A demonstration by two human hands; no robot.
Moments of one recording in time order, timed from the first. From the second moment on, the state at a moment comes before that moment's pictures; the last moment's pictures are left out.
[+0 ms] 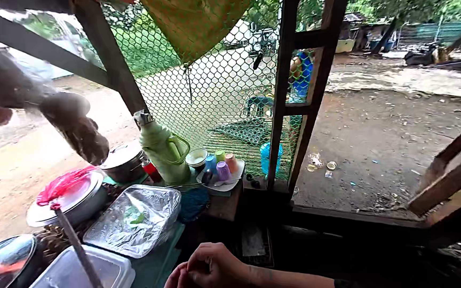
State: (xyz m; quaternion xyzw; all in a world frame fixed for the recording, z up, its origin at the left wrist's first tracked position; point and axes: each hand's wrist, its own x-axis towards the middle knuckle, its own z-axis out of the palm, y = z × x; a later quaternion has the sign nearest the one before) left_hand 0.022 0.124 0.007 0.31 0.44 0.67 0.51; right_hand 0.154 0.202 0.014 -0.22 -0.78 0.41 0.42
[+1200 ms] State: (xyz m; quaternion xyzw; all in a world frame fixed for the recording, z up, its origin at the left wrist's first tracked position) left_hand -0.006 0.057 0.045 0.14 0.52 0.77 0.35; right_hand 0.070 0.234 0.026 0.13 -0.79 0.54 0.24
